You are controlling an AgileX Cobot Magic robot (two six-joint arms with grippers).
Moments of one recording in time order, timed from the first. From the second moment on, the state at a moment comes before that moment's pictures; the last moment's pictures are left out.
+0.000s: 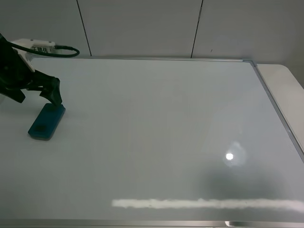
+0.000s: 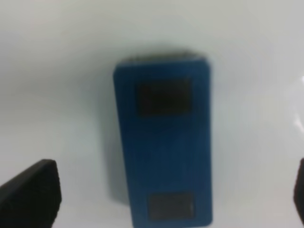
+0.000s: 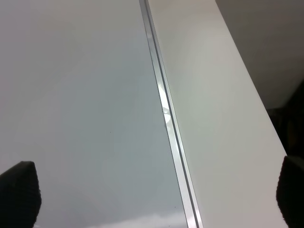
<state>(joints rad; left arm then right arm) -0.06 1.65 -1.06 -0.07 0.78 0.12 0.01 0.00 -0.49 -0.16 1.06 0.07</state>
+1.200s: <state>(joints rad) -0.13 0.00 -0.60 0.07 1.16 0.04 0.01 0.00 -0.49 -0.16 1.06 0.07</state>
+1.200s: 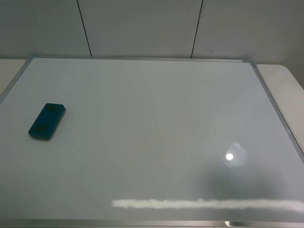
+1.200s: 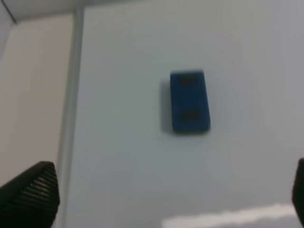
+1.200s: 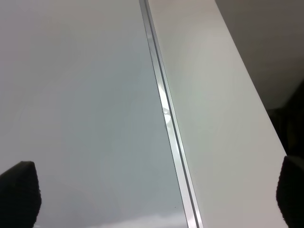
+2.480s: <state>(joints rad) 0.01 0.00 -0.55 0.06 1.07 0.00 0.01 0.00 -0.49 -0.16 1.06 0.07</state>
